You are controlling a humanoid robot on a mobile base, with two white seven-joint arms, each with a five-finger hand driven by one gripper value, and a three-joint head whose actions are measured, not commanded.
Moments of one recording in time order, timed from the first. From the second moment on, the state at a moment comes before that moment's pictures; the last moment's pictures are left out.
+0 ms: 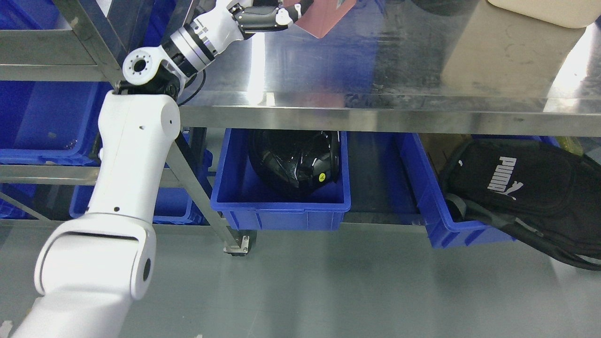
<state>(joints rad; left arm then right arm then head) -1.18 0.00 -0.15 -0.73 0.41 -0.25 -0.92 0.00 0.00 0.00 0.00 0.00 0.02 -0.04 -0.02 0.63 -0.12</state>
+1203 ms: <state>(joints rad) -0.20 0.00 -0.20 -1.48 0.63 -0.65 -0.75 0.00 0.00 0.00 0.00 0.00 0.02 -0.05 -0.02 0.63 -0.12</state>
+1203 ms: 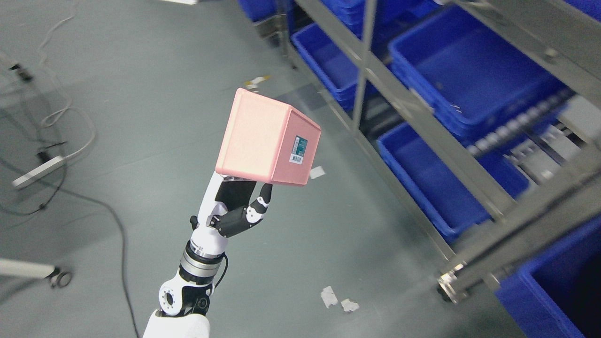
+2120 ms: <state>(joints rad) -0.08 0.00 -0.13 -1.55 0.63 -0.66 -0.75 0.00 0.00 0.00 0.00 0.00 0.02 -0.04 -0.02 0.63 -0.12</state>
